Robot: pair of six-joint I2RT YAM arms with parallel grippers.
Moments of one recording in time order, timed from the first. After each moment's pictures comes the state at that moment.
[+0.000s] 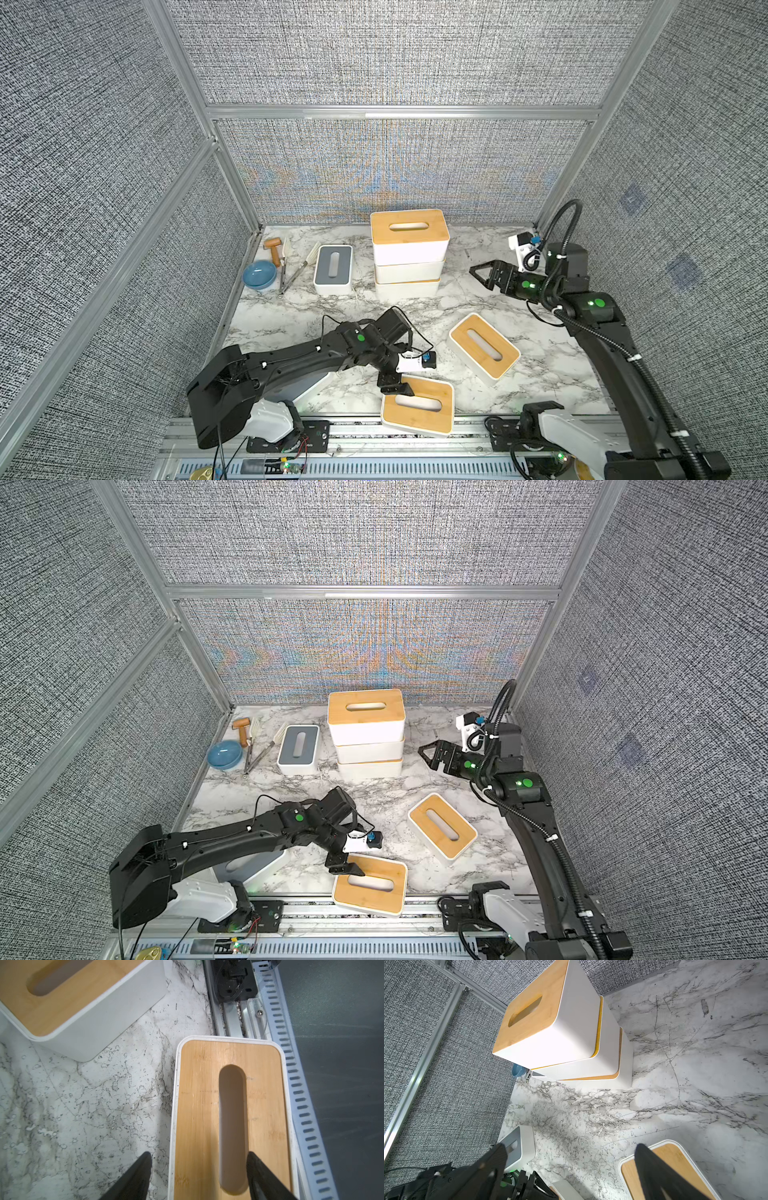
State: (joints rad) left arm -1.06 1.41 0.87 -0.55 0.49 0.57; right arm 0.12 1.04 1.12 -0.68 -0.56 0.45
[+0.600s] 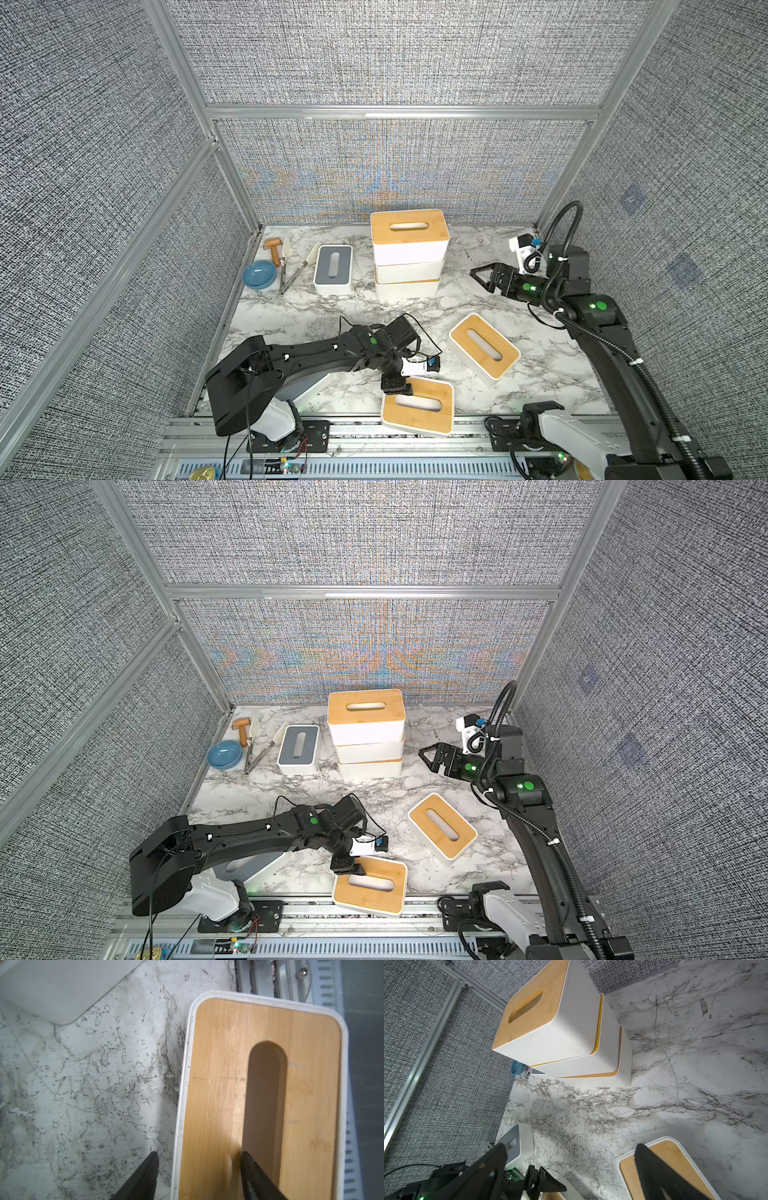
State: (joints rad) left arm -1.10 1.50 0.88 -0.55 0.35 0.52; right arm 0.12 1.02 1.12 -0.68 -0.56 0.43
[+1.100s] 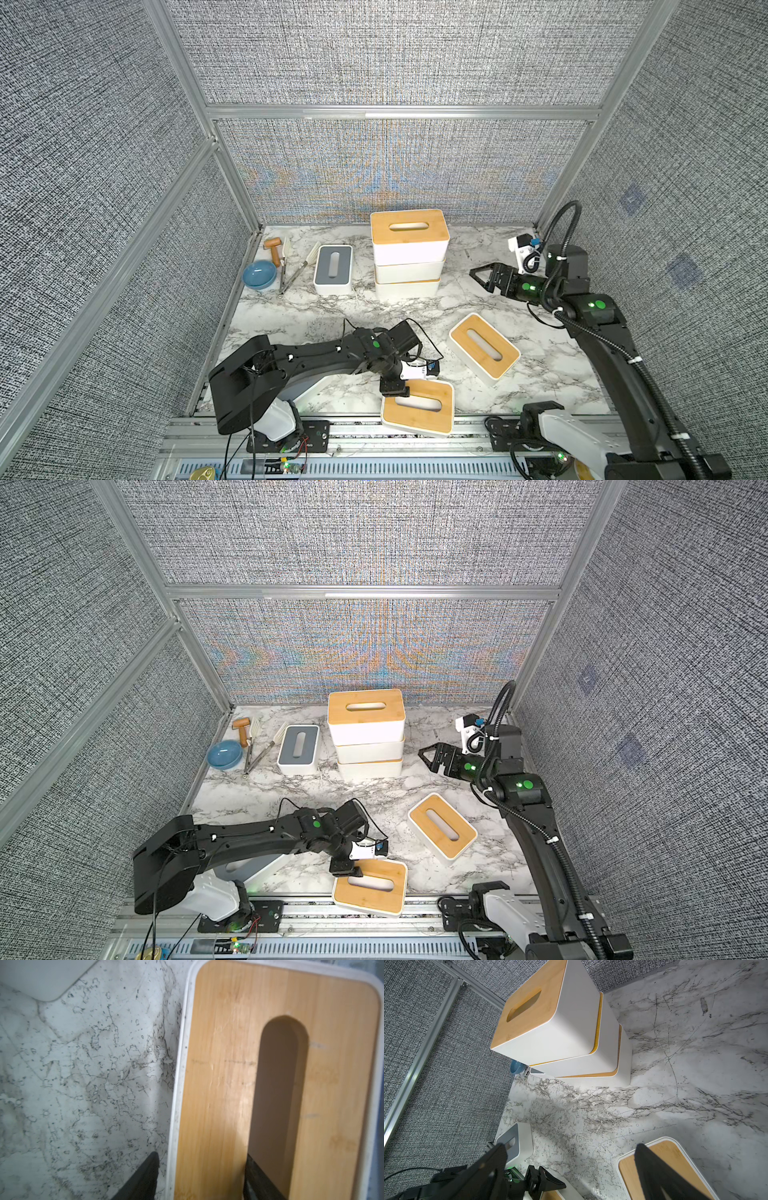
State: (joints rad) left arm -1.12 1.52 0.88 -0.57 0.28 0.51; right arm 0.12 1.03 1.12 -0.68 -0.56 0.43
